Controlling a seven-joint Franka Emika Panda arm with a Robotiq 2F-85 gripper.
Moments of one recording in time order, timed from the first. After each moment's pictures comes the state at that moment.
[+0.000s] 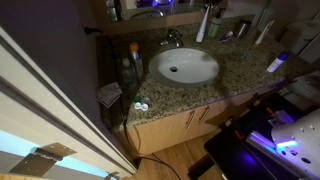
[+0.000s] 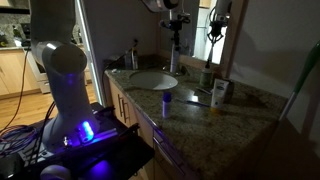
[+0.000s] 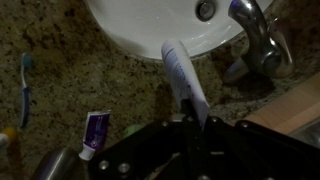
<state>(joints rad) 0.08 0.21 -0.10 -1.77 -0.04 2.10 0.89</state>
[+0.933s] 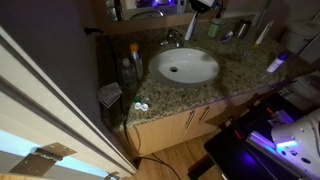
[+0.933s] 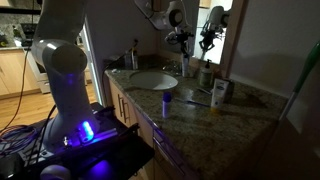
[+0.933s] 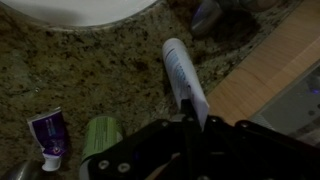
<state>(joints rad) 0.09 0.41 -0.12 -1.70 -0.12 2.43 1.16</state>
